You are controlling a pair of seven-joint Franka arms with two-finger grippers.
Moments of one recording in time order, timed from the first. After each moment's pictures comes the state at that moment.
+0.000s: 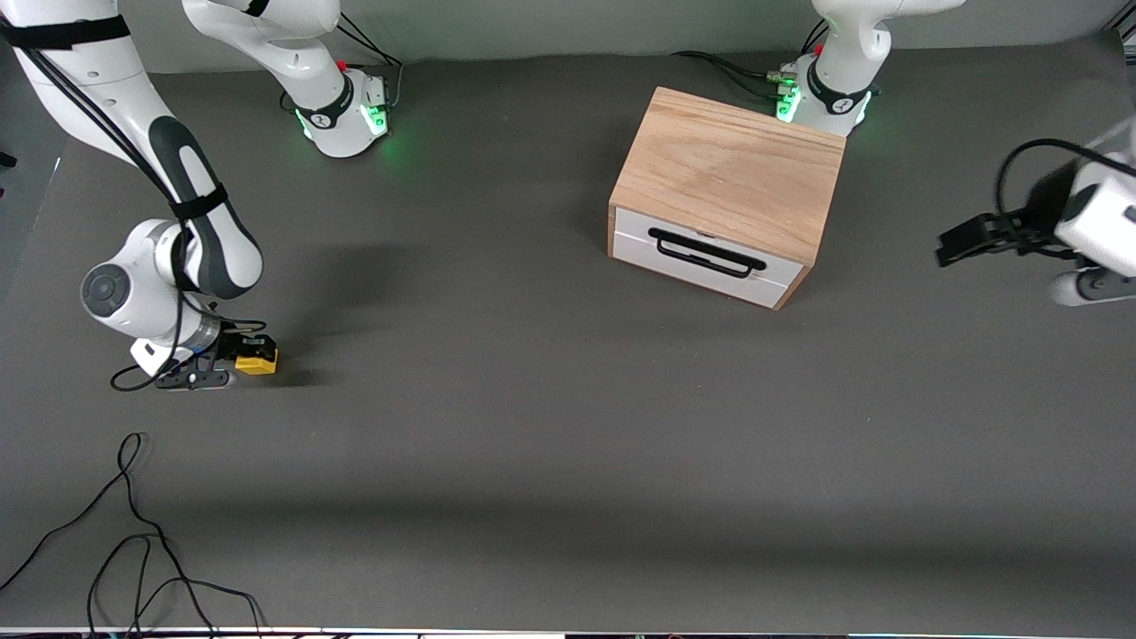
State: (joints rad) left arm 0.03 0.09 -0.15 -1.47 -0.05 1.45 -0.36; right arm -0.01 0.38 -0.16 -2.17 0.07 2.50 -0.25
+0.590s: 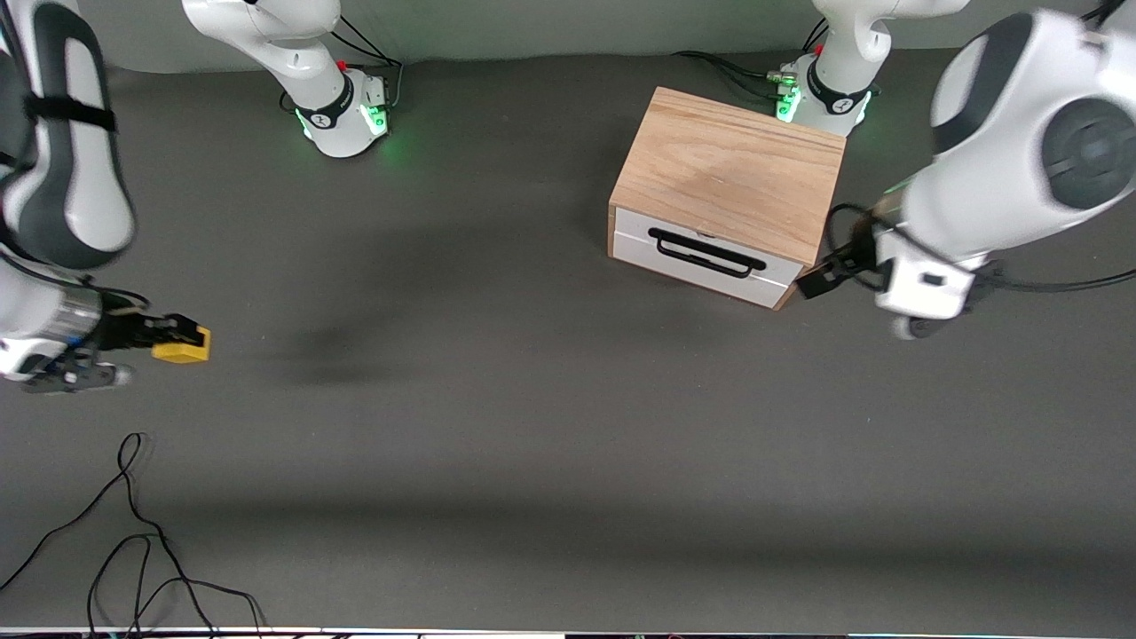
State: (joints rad) left arm -0.12 0.23 -0.24 -1.49 -0.09 1.48 -1.02; right arm -0.01 0.17 -0.16 -1.77 0.07 1.82 -0.25
